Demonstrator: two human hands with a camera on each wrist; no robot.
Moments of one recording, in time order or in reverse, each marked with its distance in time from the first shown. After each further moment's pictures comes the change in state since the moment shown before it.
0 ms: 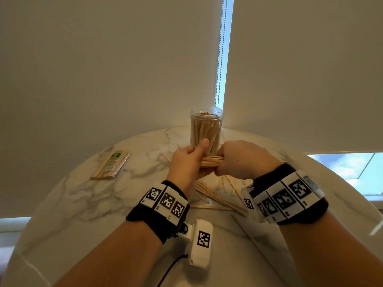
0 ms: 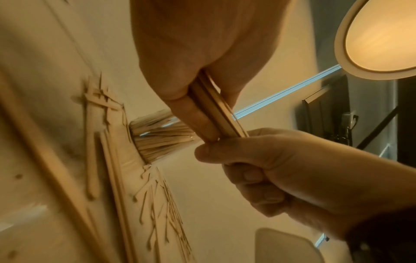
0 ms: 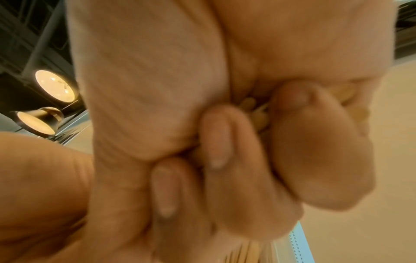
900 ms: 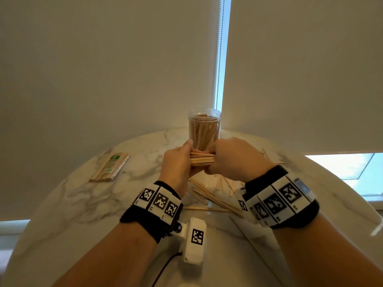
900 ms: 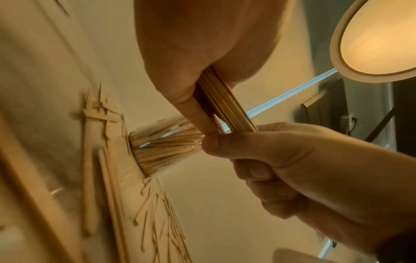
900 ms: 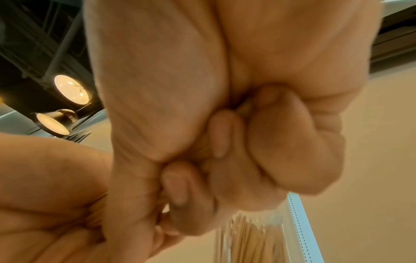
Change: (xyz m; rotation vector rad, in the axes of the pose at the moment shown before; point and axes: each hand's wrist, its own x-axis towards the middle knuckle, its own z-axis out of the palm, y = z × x) left_hand -0.001 0.012 -0.003 -0.072 0.120 -0.016; right_hand 0.004 -0.006 0.002 0.005 0.135 -0.118
